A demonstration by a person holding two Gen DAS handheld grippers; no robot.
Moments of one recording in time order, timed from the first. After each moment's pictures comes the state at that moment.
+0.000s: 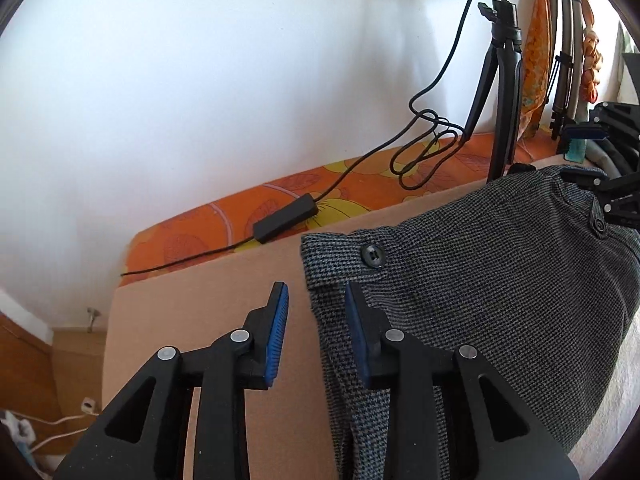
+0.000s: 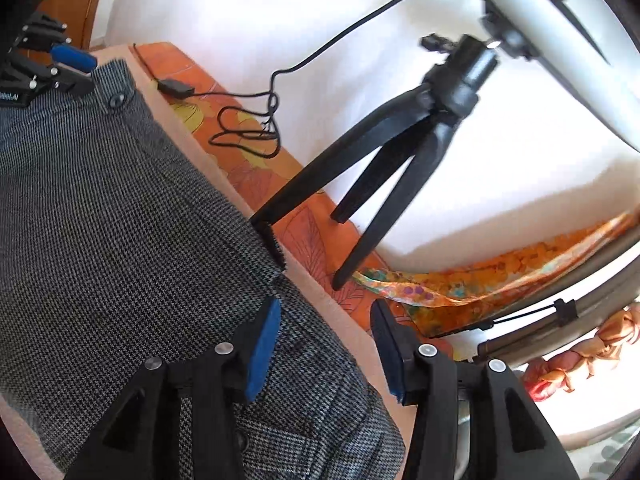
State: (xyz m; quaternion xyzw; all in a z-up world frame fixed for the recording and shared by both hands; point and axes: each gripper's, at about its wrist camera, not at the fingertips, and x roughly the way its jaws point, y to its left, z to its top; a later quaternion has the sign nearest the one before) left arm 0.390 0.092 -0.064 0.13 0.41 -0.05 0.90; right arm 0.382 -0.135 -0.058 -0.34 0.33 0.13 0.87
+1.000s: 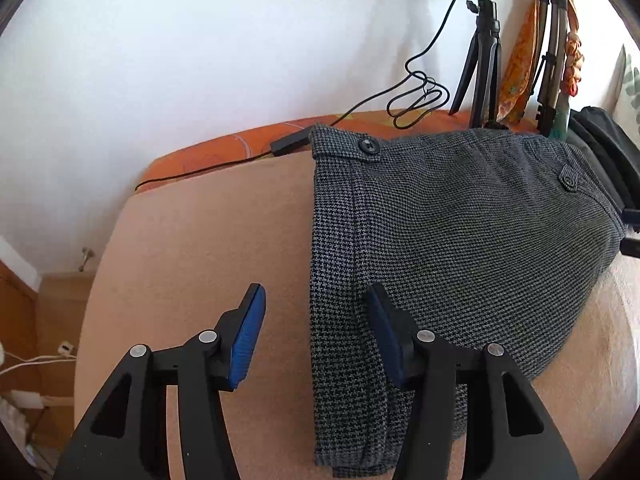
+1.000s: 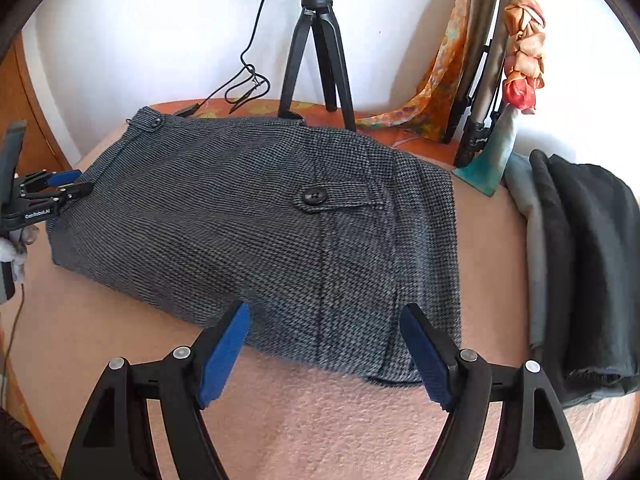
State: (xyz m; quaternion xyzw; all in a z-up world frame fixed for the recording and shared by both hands) left arm 0.301 0.119 -0.079 0.06 0.42 -0.04 0.90; right arm 0.235 -0.212 -0.080 -0.04 0.44 0.15 0.88
